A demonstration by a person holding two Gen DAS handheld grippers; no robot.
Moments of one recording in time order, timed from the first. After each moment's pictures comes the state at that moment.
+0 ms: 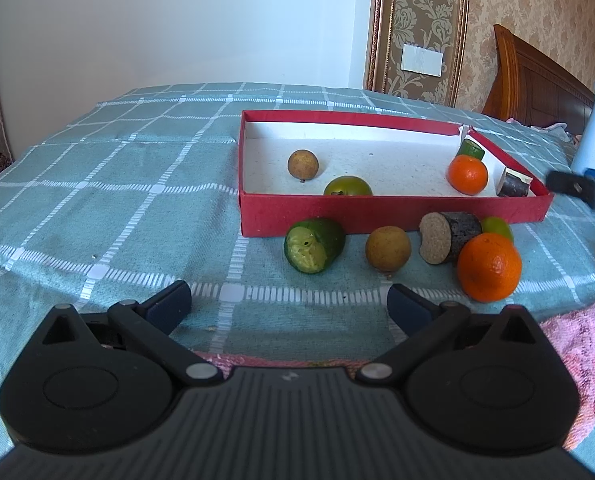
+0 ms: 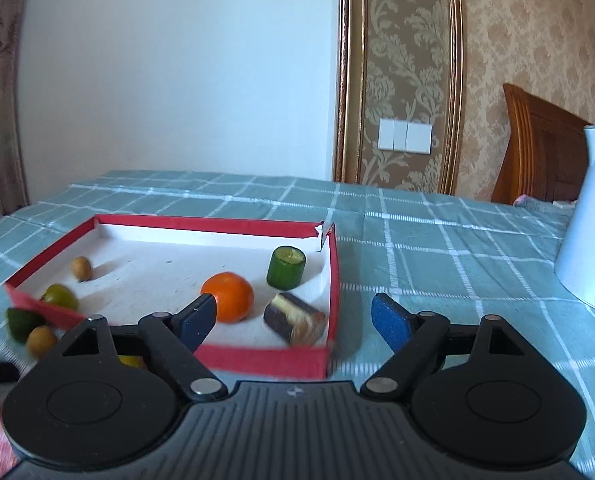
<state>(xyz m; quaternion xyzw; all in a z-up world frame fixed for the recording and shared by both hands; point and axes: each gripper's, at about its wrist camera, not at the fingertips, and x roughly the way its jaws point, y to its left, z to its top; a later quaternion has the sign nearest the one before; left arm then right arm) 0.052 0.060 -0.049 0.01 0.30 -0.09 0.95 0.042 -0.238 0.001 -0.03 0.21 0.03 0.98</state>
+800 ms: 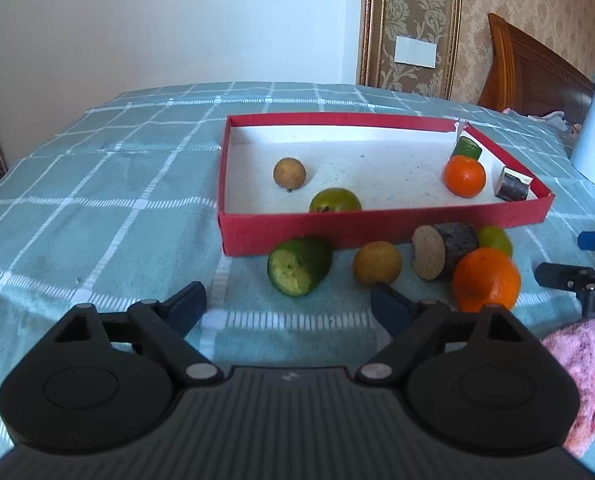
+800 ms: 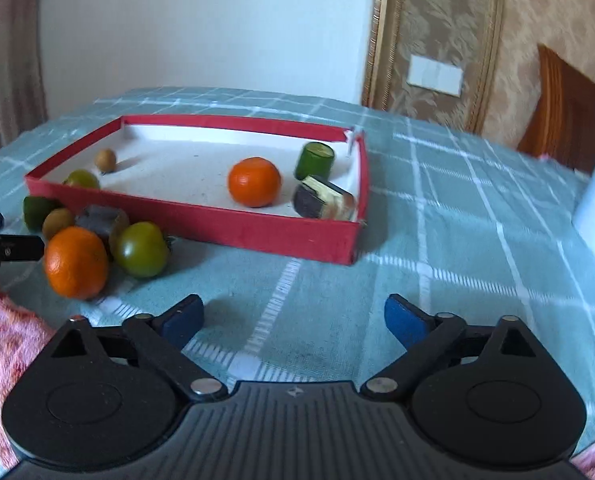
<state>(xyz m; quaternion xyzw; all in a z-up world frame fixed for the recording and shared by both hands) 0.069 0.047 -0.041 0.02 0.31 -0.10 0.95 0.038 -0.232 -0.032 -0.04 0.33 0.05 0.94</state>
